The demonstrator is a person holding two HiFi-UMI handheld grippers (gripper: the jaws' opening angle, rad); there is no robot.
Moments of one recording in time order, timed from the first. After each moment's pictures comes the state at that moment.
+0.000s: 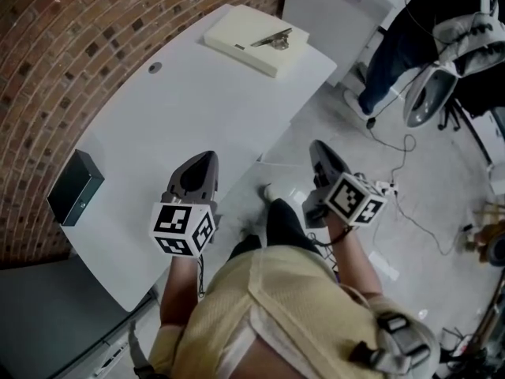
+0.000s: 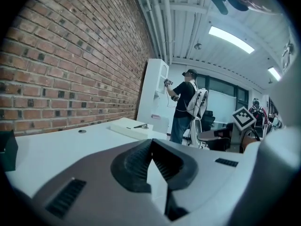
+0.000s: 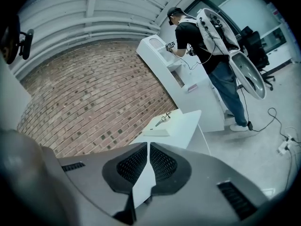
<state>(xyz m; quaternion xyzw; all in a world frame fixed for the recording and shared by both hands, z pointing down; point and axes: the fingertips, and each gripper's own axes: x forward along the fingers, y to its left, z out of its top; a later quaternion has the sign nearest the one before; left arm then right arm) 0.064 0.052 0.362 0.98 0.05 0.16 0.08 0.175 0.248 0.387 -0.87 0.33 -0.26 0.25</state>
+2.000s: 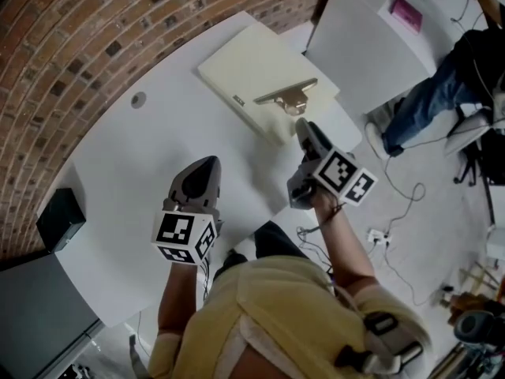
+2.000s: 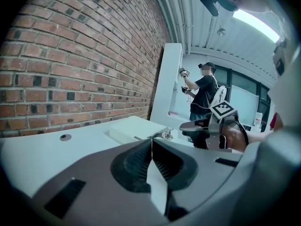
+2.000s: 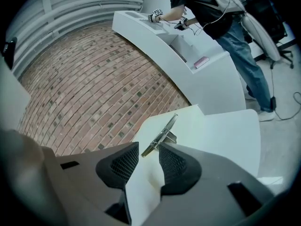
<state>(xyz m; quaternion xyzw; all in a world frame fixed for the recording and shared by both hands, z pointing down) 0.336 -0.015 0.409 0.97 -0.04 0.20 0.10 0.512 0.100 0.439 -0.81 0.37 -0.35 0.28</state>
